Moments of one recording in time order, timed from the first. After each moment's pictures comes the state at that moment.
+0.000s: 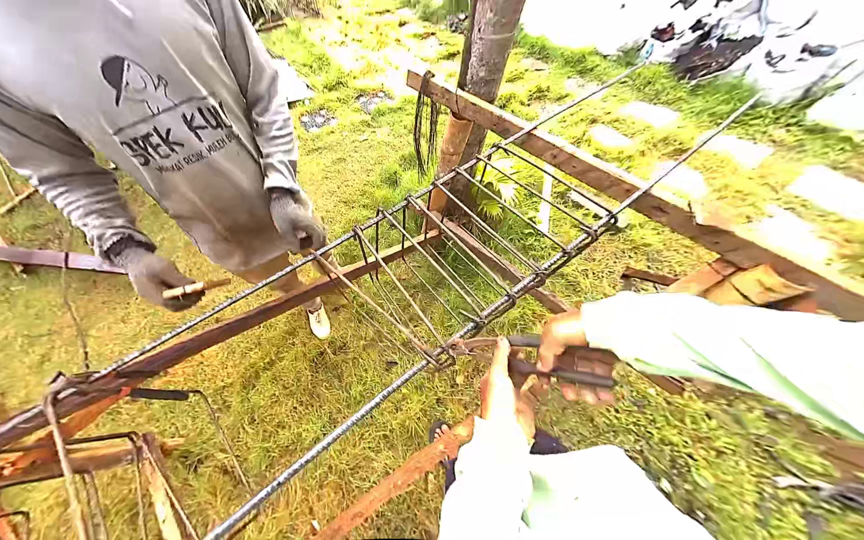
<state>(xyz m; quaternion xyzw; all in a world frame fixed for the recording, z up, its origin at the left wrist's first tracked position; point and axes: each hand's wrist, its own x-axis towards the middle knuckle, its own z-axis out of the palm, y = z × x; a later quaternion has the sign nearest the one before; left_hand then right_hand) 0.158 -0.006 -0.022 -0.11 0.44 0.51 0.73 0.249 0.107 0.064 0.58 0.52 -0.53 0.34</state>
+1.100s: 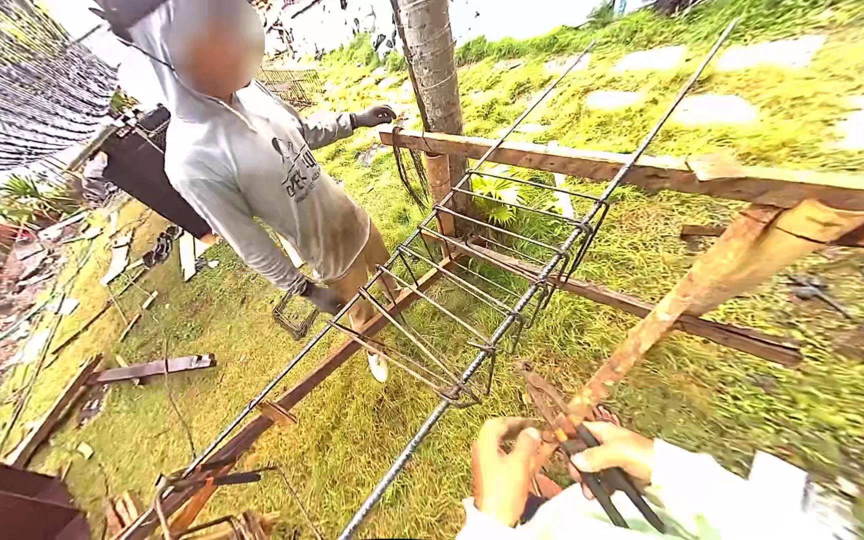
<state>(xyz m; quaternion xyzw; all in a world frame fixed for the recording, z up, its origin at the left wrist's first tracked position) 0.109 -0.070 -0.017 0.46 0.66 0.31 0.50 0.327 -0.033 -0.064 0.44 0.33 -0.83 -0.11</state>
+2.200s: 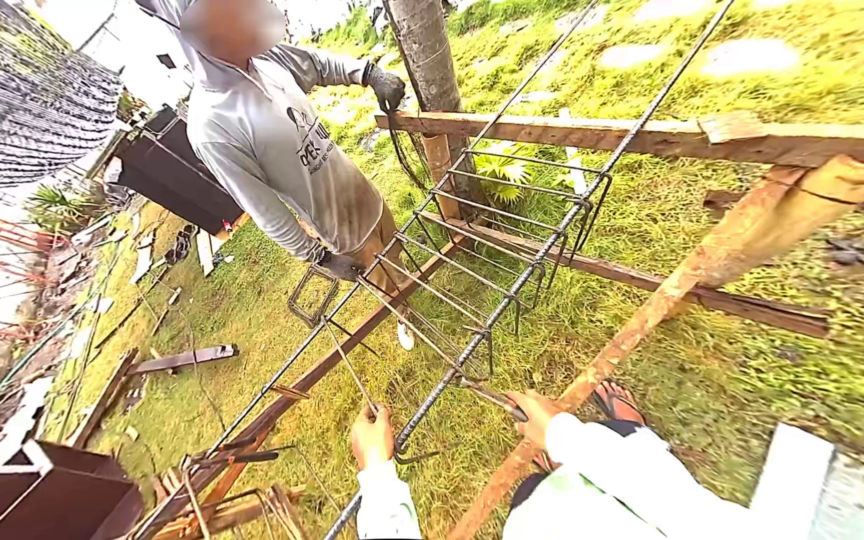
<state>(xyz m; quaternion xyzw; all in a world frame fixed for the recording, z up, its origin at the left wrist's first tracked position) -0.057 -0.053 -0.041 0.30 0.90 0.21 0.25 0.234 -0.012 -0.127 0.53 0.63 -0.55 0.10</state>
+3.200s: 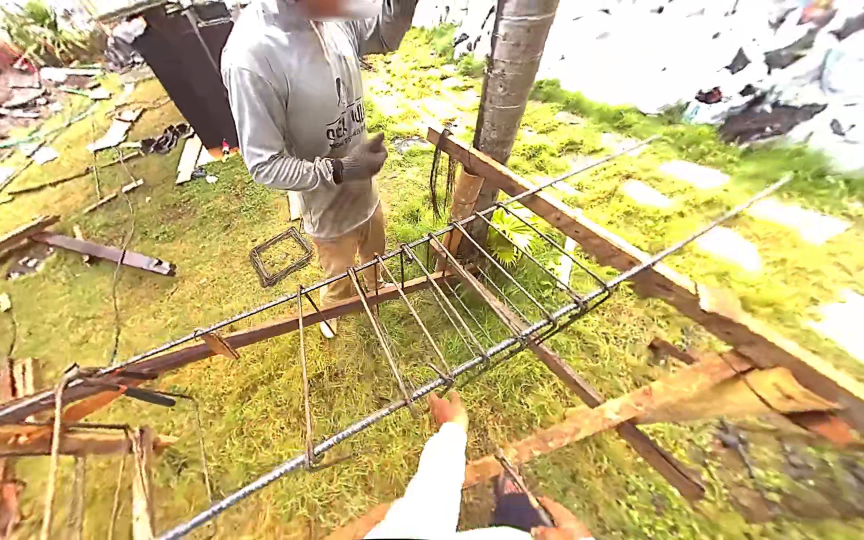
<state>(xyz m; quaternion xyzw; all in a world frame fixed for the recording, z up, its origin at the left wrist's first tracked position) 0.180 0.077 -0.192 0.14 0.83 0.29 0.46 0.415 -0.024 -0.189 0.65 0.53 -0.53 0.13</state>
